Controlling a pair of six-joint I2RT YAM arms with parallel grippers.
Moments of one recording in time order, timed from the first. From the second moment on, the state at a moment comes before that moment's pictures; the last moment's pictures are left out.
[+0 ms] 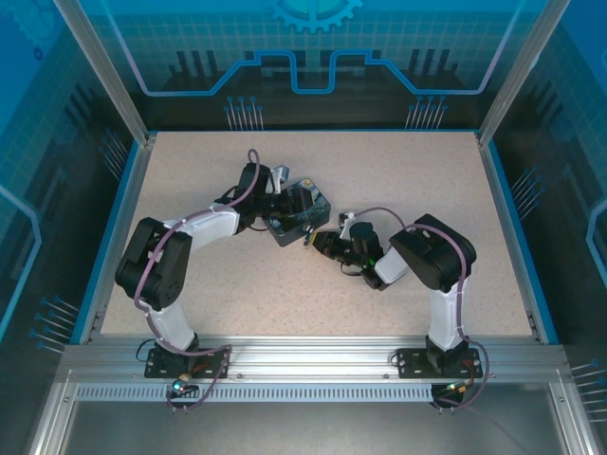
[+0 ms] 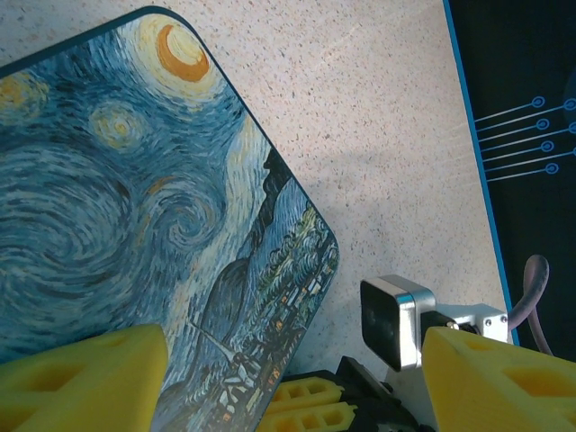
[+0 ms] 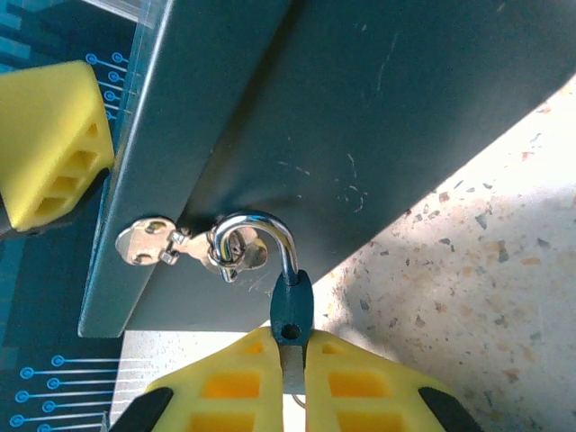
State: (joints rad) left arm -0.38 1.77 1.07 0.05 0.48 -0.67; right arm 0.58 1.99 0.60 1.02 -0.31 1.03
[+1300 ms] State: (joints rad) left arm -0.29 1.35 1.05 -0.18 0.47 -0.66; right arm 0.43 1.45 0.46 0.63 -0.29 0.91
